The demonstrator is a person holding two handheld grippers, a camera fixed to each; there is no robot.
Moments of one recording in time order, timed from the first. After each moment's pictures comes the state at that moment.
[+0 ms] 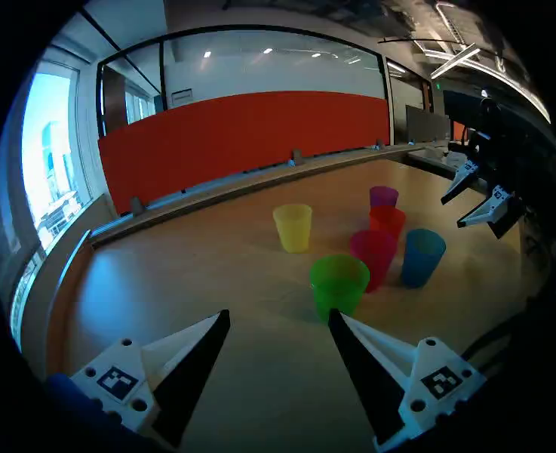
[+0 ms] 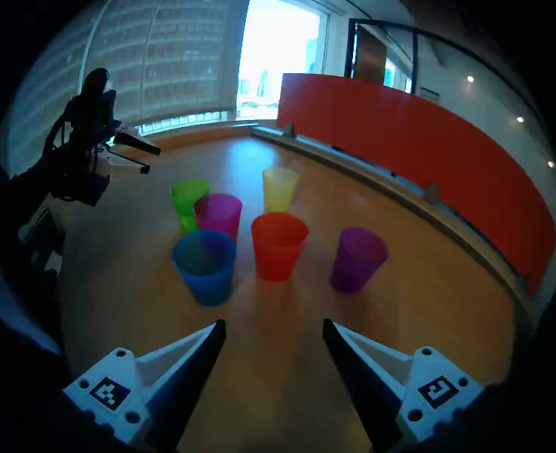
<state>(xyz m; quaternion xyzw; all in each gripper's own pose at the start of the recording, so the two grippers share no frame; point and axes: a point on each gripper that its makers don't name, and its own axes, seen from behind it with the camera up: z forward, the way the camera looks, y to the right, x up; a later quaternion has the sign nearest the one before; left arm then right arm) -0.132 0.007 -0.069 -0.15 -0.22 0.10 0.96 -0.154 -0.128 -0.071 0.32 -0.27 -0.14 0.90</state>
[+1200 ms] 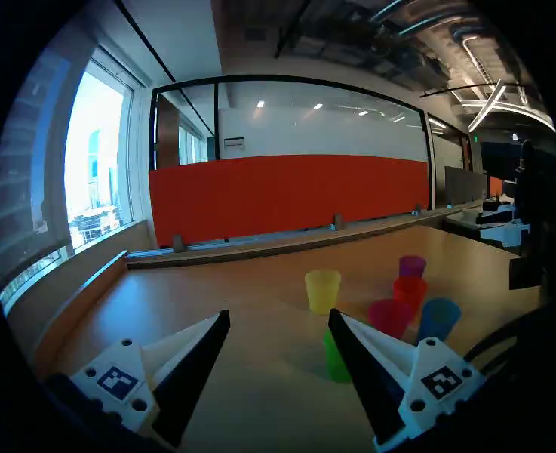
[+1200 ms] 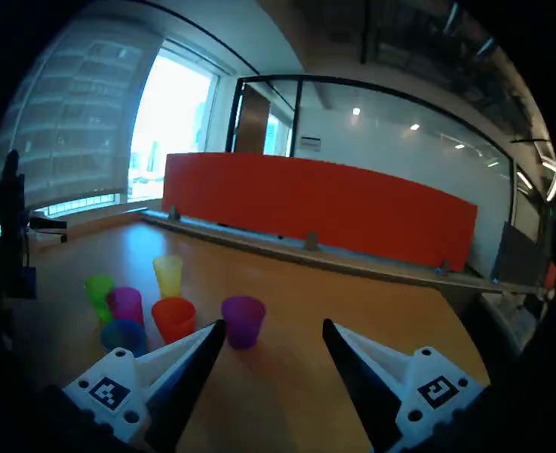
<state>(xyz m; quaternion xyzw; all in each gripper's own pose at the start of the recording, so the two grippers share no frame) -0.081 0.004 -0.060 -0.05 -0.08 0.04 0.99 -0.067 -0.055 -0.034 0.07 -0.10 -0.05 0.99</state>
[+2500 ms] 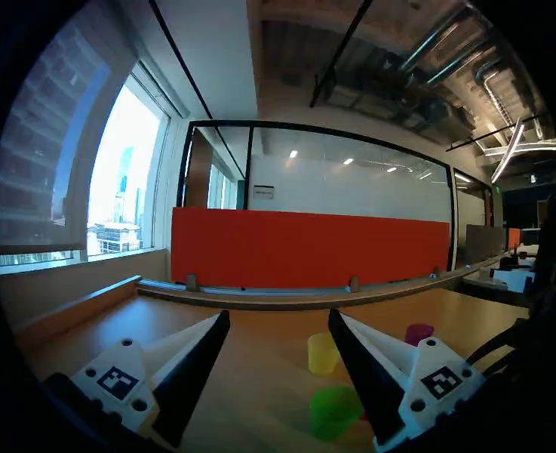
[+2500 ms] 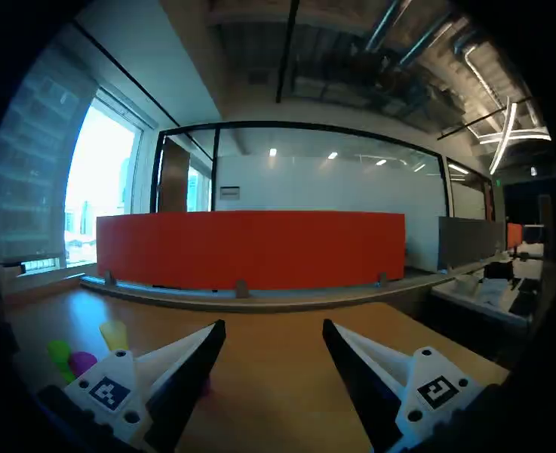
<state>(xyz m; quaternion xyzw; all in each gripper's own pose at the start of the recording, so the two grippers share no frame) -0.021 0.021 -0.039 0.02 0.04 -0.02 1.00 -0.024 0.001 -0.026 -0.09 0.01 0.02 1.00</state>
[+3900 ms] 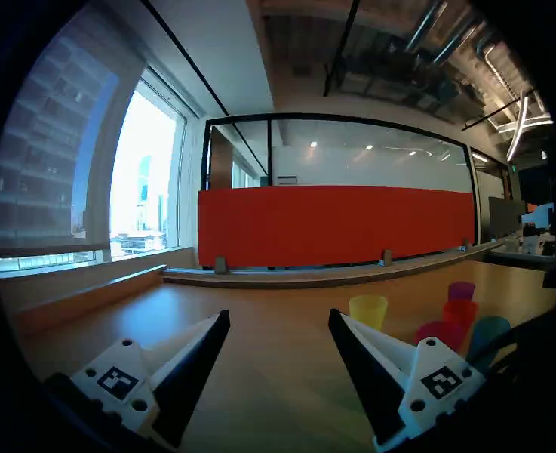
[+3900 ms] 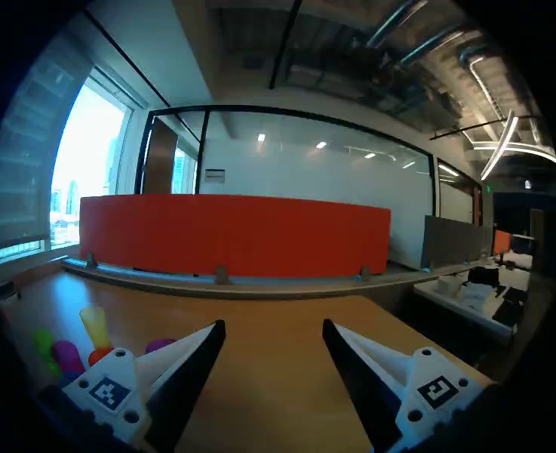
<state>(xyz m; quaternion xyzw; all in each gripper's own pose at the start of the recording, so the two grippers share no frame) -0.107 -0.019 -0.029 0.08 0.03 0.01 1.00 -0.032 0.021 -0.025 -0.14 -0.03 0.00 0.99</state>
